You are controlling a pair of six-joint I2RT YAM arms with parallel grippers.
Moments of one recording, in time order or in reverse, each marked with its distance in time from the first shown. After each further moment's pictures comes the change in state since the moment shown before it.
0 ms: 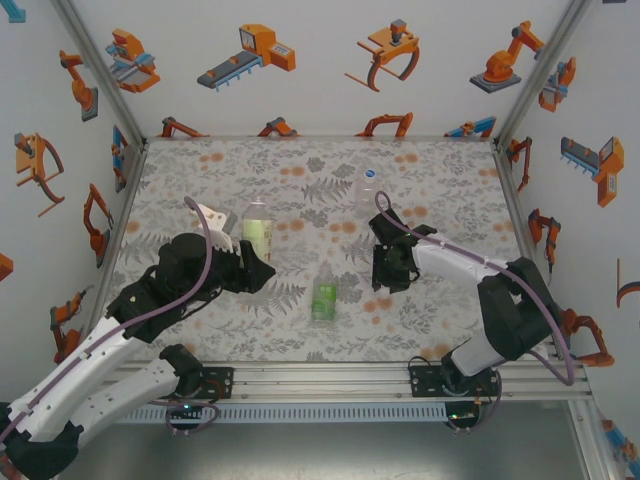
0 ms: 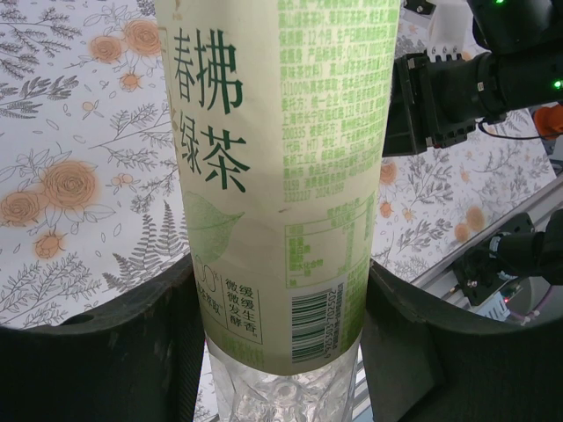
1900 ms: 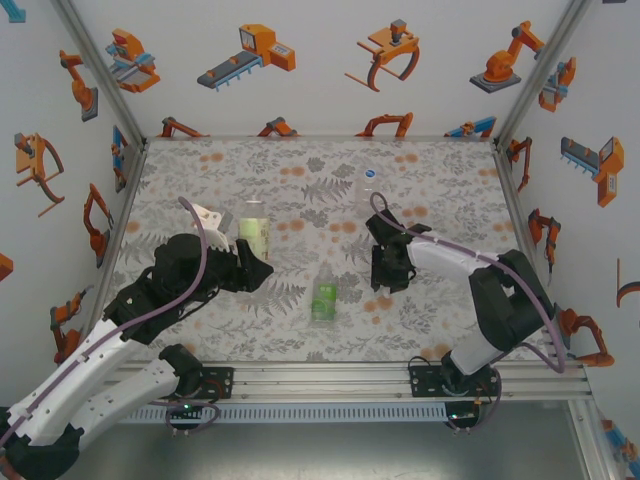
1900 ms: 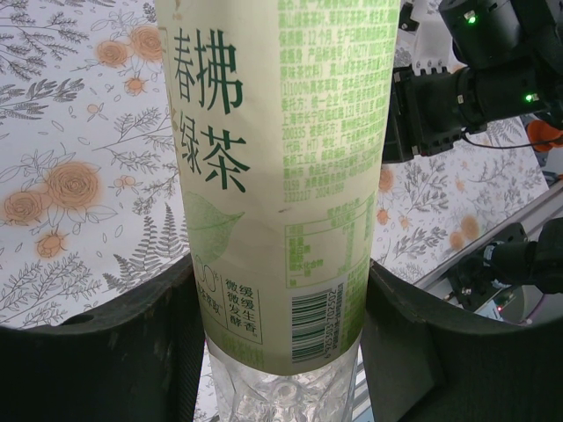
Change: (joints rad) left arm 0.019 -0.017 0.000 -0.001 0.000 -0.014; right arm 0.002 0.058 0.006 0.019 0.025 -0.015
